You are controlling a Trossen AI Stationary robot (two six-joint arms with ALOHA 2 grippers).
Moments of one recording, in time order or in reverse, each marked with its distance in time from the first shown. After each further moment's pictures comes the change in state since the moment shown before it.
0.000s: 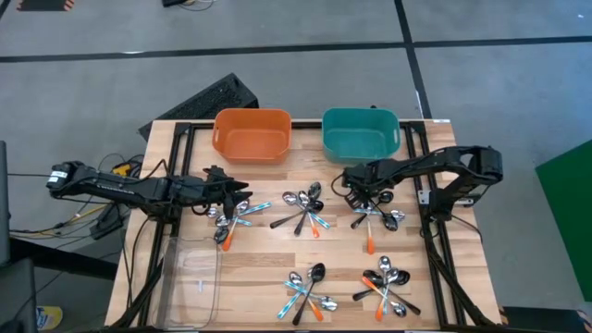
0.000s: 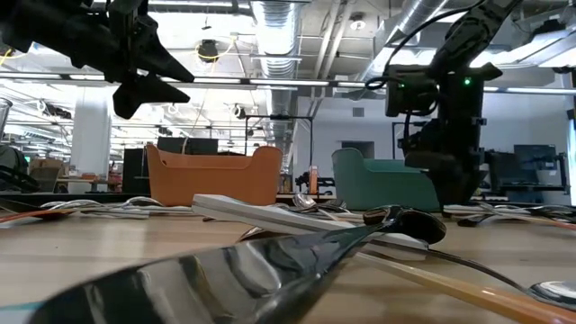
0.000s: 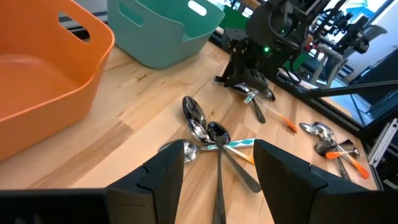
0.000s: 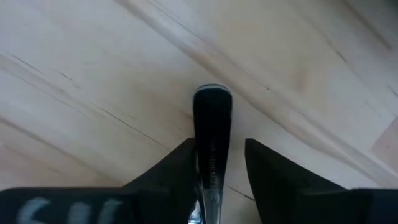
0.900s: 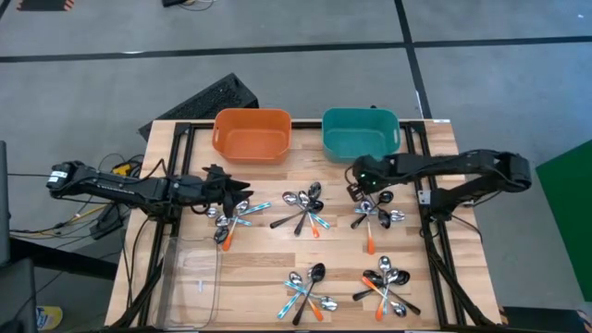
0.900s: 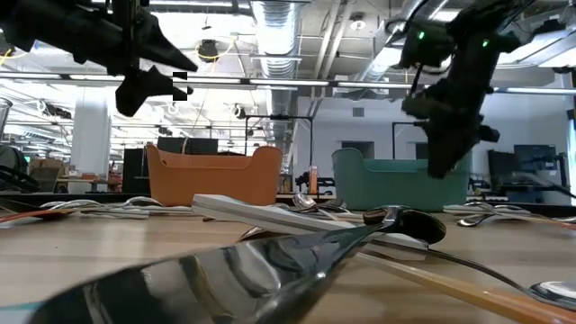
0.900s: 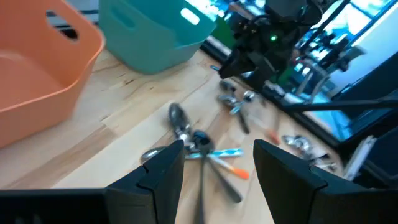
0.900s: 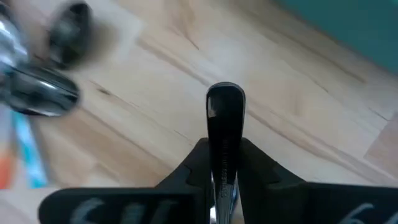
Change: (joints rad) left arm 0.000 0.000 0.000 0.069 0.018 -0.060; right arm -0.008 -0.292 -0.004 0.009 -0.039 0.053
